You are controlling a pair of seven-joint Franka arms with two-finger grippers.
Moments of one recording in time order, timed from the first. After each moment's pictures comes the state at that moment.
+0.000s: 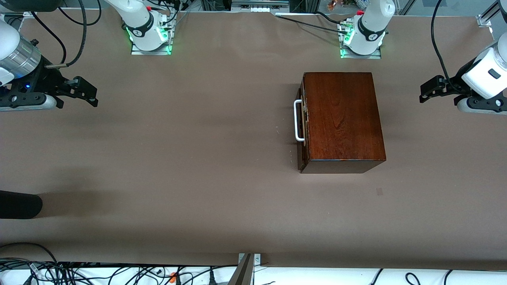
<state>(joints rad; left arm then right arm) -0.06 0.02 0.02 -1.62 0.00 1.56 0.02 0.12 0.00 -0.01 -1.65 0.01 1.71 0.06</state>
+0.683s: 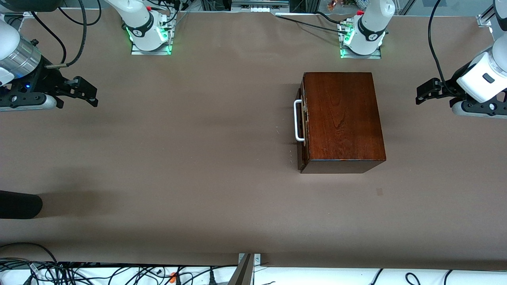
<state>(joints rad) -0.06 0.03 0.02 -1.62 -0.01 1.56 0.02 0.12 0.00 -0.01 -1.65 0.01 1.71 0.06</state>
